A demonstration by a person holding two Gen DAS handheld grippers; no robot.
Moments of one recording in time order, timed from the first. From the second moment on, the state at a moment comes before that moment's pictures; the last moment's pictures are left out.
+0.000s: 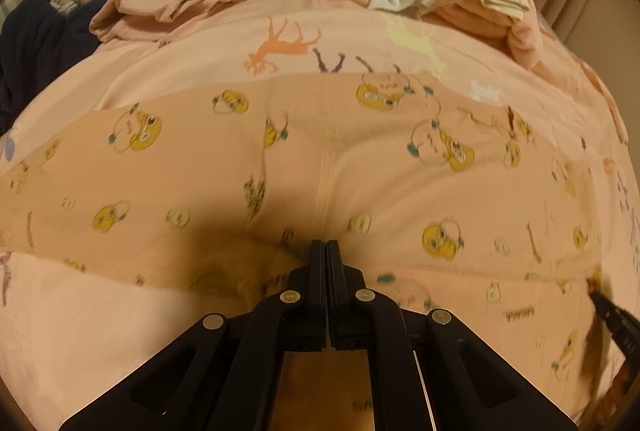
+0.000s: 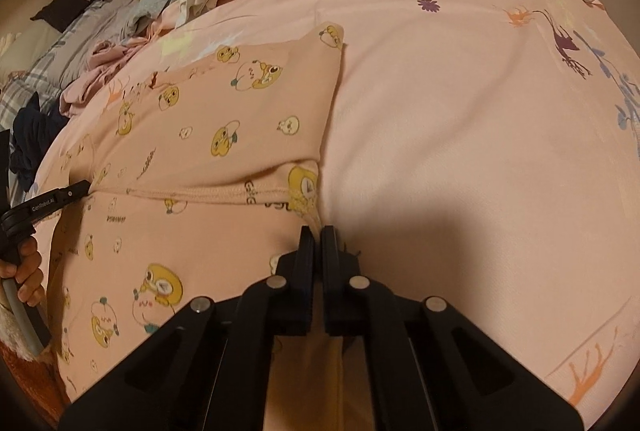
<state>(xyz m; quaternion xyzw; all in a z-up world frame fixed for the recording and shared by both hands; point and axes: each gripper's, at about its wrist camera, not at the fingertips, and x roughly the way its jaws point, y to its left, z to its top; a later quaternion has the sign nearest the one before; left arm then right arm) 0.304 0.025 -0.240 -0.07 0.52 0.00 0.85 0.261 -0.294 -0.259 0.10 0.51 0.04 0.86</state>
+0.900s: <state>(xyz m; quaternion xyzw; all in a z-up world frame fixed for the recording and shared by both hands) 0.299 0.016 -0.249 -0.03 0.50 0.00 0.86 0.269 -0.288 -0.260 0.09 0.51 0.04 0.85</state>
